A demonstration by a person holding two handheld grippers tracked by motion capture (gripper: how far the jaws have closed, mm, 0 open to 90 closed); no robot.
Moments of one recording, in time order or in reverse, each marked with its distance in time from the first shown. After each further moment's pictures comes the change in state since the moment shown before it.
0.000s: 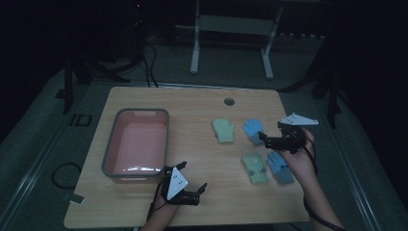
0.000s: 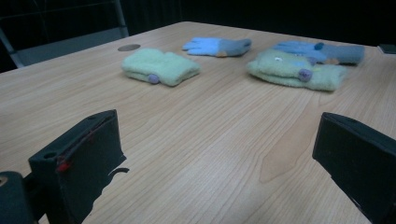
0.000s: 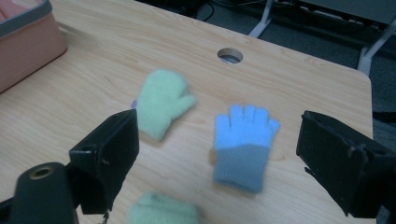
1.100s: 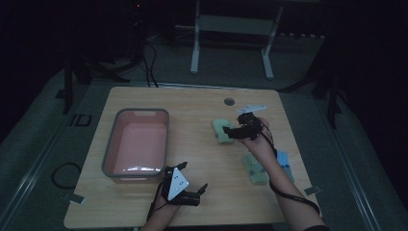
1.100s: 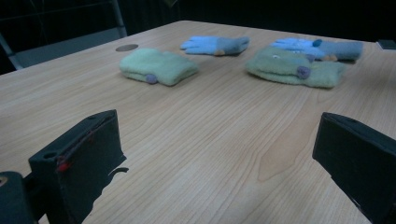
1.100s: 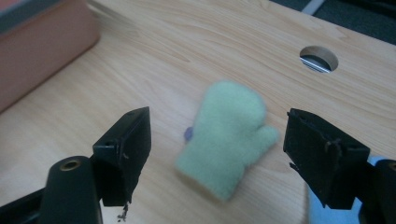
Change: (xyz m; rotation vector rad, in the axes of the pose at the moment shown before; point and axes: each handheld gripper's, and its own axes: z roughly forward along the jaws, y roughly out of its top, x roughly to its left) left arm -0.001 0.000 0.001 0.005 -0.005 0.014; right arm 0.054 0.031 0.110 0.127 0.131 -0.042
